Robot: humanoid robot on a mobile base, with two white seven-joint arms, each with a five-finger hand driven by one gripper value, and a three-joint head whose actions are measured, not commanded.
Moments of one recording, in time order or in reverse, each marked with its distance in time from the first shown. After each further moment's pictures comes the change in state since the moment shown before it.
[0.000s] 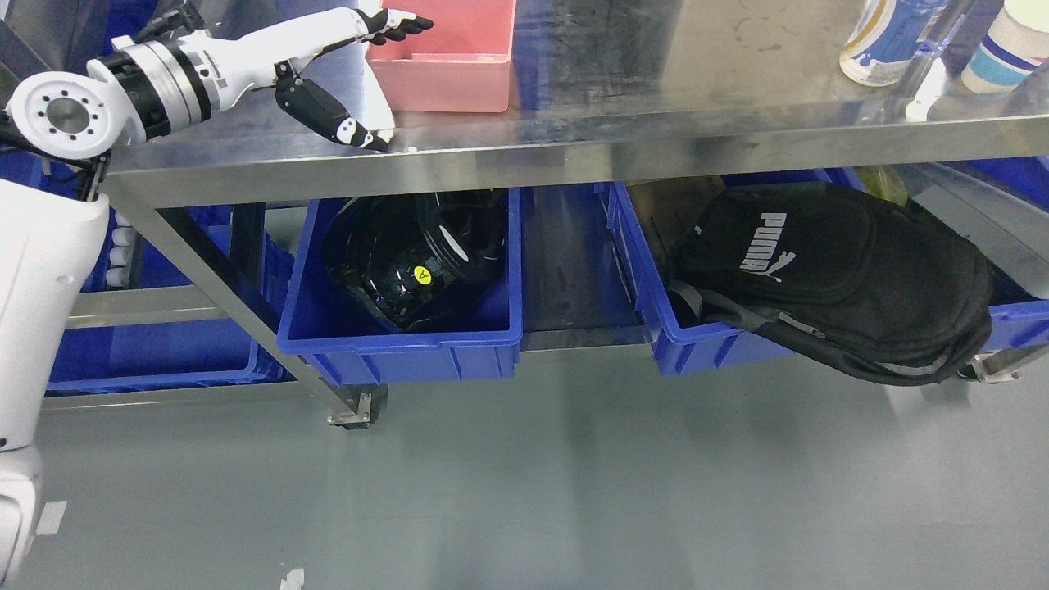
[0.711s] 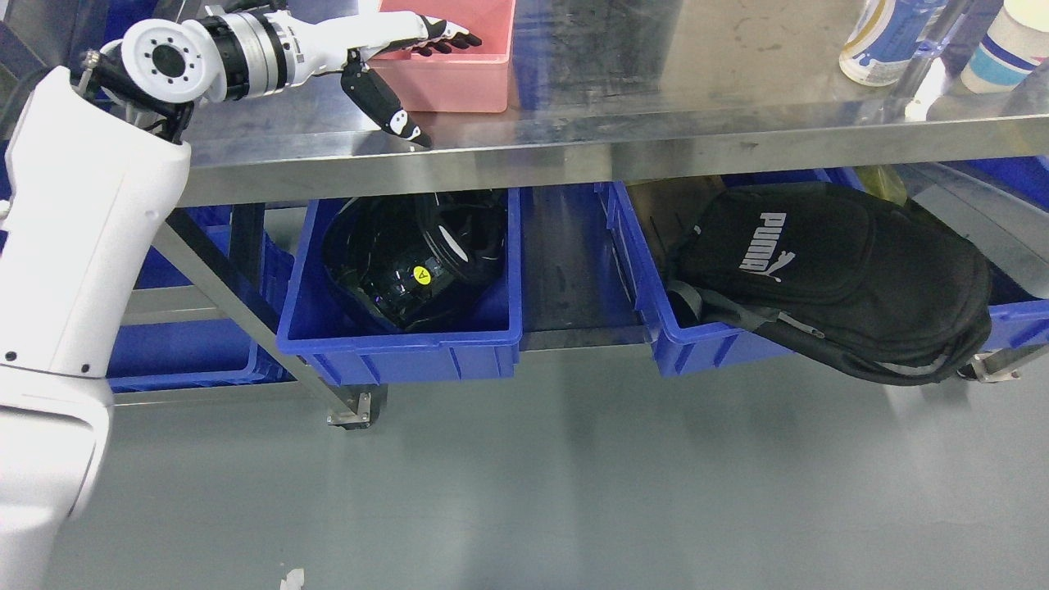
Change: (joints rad) left arm -0.142 -0.168 -0.082 0.256 -0.094 -0.014 -0.068; right arm 0.000 0.000 0.000 0.000 0.000 0.000 0.006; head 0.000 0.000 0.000
